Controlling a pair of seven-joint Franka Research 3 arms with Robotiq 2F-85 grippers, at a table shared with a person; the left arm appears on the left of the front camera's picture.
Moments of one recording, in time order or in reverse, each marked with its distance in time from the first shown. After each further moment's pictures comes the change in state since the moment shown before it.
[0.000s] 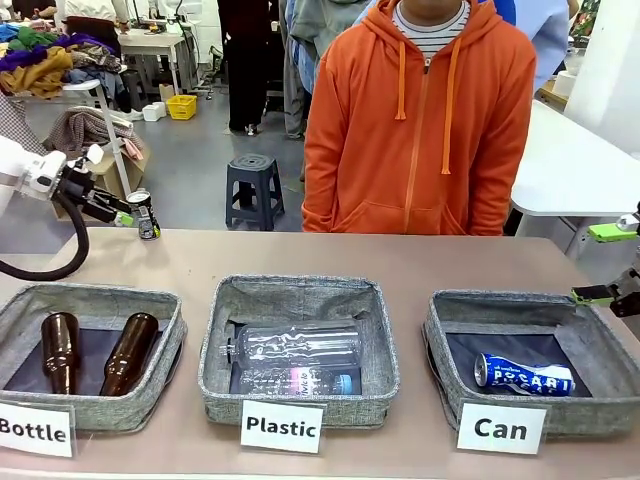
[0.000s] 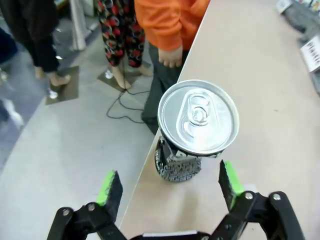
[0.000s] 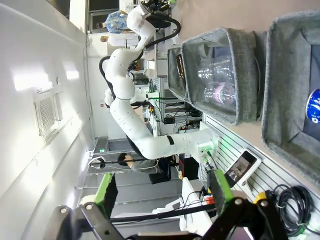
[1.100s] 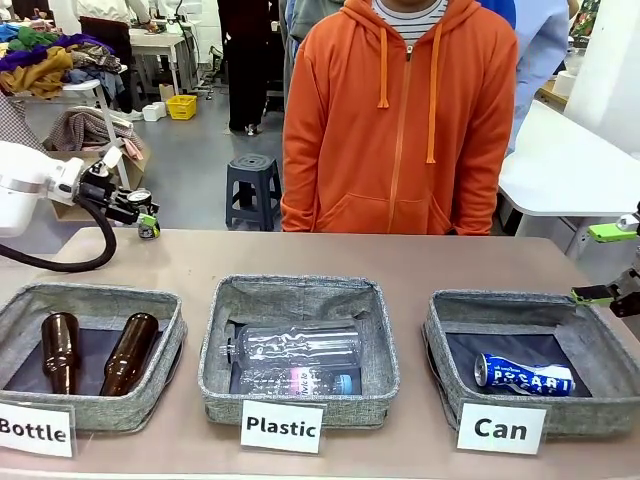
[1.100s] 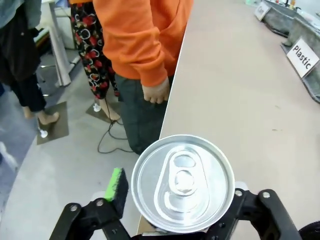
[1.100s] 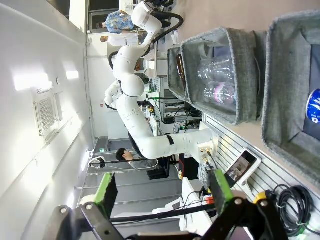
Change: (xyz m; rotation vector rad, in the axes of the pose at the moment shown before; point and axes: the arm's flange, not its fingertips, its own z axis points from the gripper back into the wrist) left arm 0.012 0.006 -0.040 -0.090 -0.119 -0.125; right arm 0.000 0.000 0.000 0.000 0.000 0.000
